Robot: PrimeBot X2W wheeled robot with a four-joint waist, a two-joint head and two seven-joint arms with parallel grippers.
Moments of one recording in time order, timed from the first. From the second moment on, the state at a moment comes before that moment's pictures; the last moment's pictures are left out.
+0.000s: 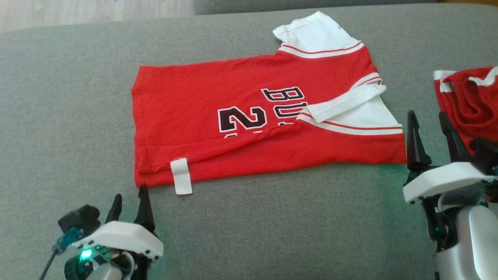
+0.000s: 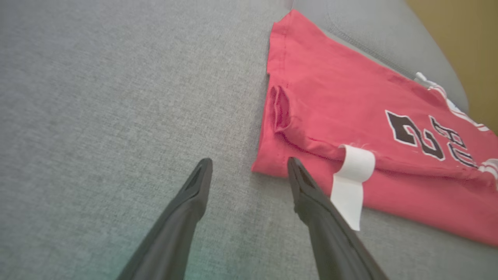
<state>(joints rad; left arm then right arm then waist) -0.08 0.34 -0.48 0.13 -0.95 0.34 -0.04 -0.17 -0.05 -0.10 0.12 0.18 0.12 0.08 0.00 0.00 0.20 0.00</state>
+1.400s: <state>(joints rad) -0.18 0.32 -0.49 0.21 -0.96 0.29 -0.04 -0.24 -0.05 -0.08 0.37 0.32 0.12 0.20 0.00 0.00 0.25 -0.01</state>
